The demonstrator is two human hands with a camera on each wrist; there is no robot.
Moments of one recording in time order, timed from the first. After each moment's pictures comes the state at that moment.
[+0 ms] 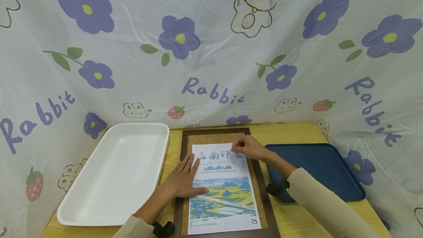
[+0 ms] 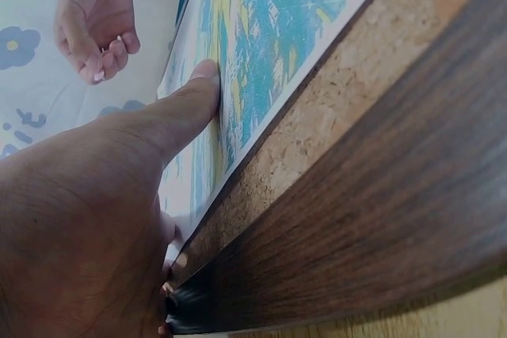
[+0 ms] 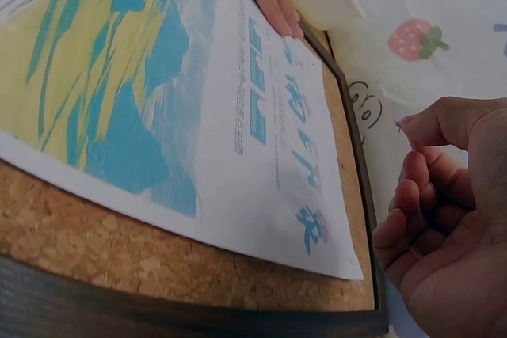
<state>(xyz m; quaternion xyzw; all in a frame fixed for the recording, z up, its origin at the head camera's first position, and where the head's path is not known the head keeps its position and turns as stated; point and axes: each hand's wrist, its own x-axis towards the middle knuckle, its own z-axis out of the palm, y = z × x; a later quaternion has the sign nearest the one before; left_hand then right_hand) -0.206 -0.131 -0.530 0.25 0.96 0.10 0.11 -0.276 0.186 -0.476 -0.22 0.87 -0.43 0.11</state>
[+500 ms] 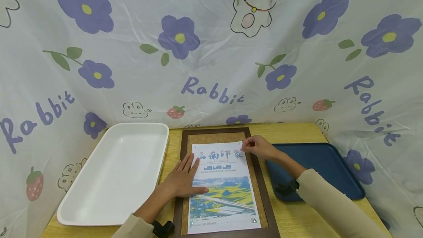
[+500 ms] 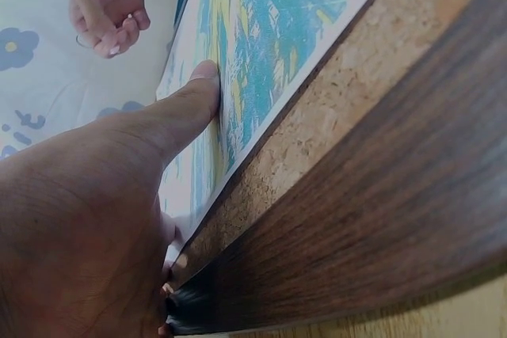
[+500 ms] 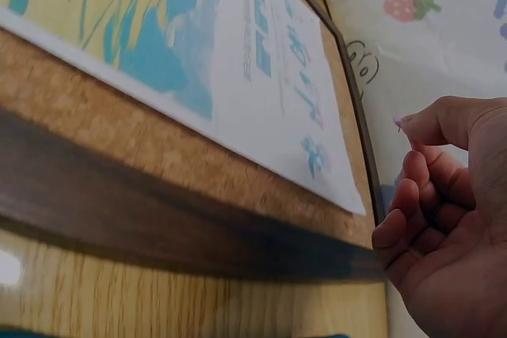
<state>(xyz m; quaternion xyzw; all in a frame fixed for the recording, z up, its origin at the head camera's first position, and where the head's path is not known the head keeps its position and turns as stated) -0.206 -0.131 -0.530 0.25 0.96 0.09 0.12 -0.272 0.221 -0.480 -0.20 0.87 -0.44 0.12</state>
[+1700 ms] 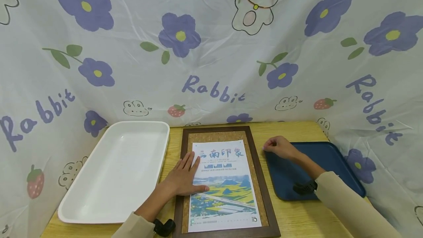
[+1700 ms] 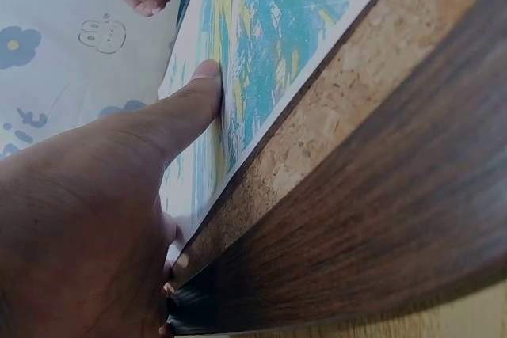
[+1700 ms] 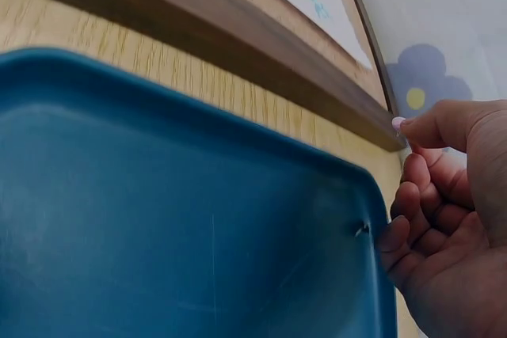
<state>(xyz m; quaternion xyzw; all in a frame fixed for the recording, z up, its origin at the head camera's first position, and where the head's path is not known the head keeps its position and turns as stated) -0.195 -0.127 -0.504 0.25 0.95 0.12 0.13 -0.267 0.291 -0.496 -0.12 0.90 -0.41 0.10</state>
